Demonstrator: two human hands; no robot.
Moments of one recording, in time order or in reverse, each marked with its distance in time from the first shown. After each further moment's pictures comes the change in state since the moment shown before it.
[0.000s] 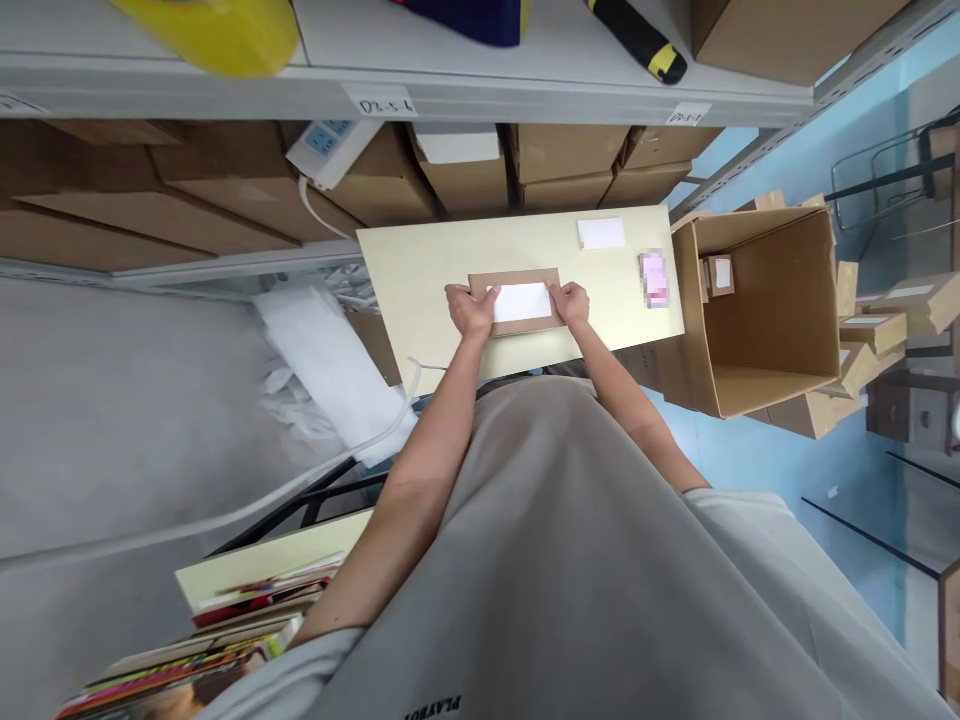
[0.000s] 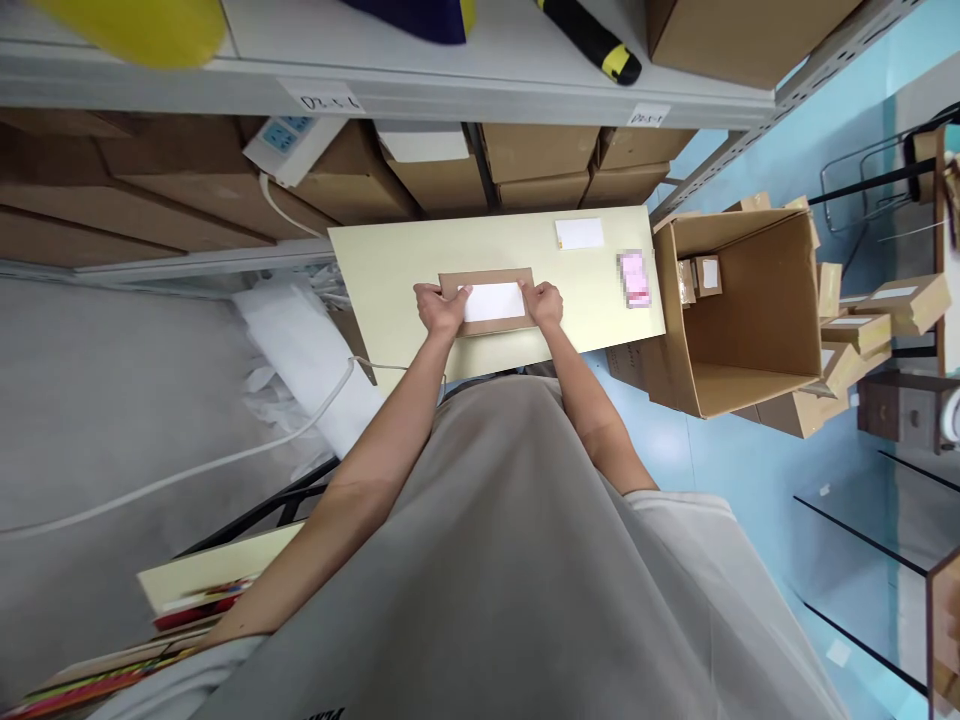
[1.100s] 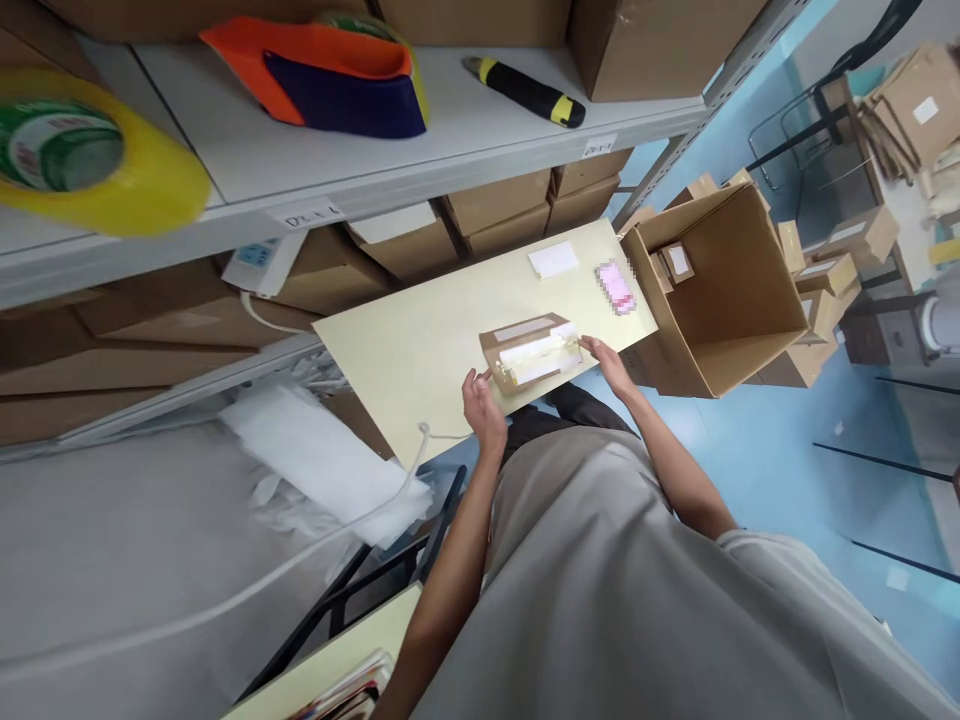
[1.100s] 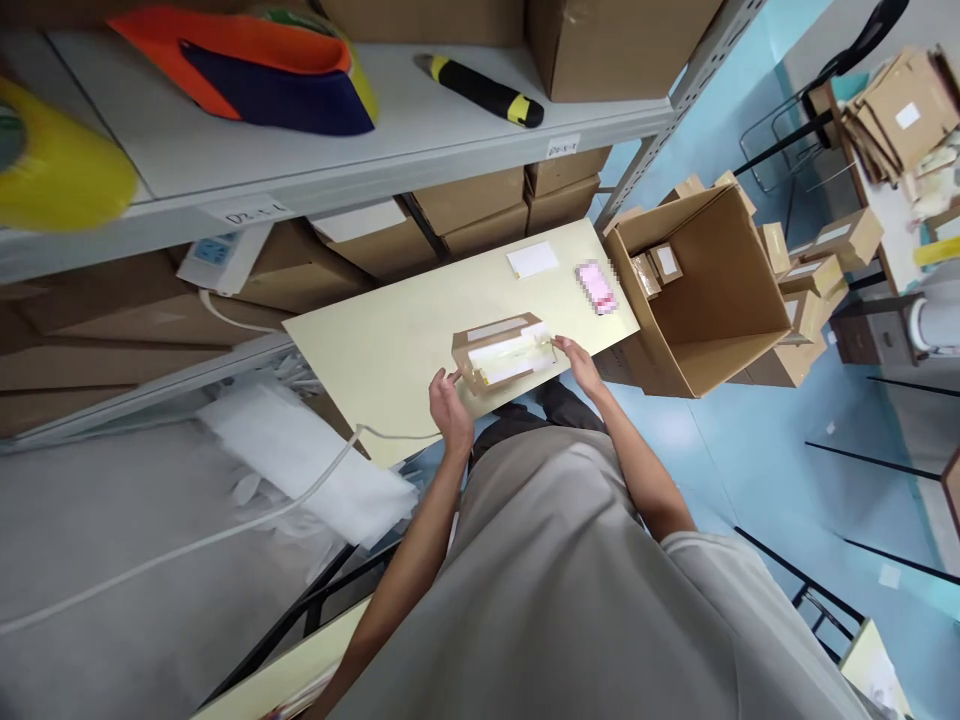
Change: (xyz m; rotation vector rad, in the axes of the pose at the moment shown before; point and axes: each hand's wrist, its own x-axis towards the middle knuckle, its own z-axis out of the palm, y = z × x) left_hand -0.127 -0.036 -0.029 -0.160 -0.171 0.230; right_hand -0.103 0.092 -0.102 0.504 -0.049 -0.057
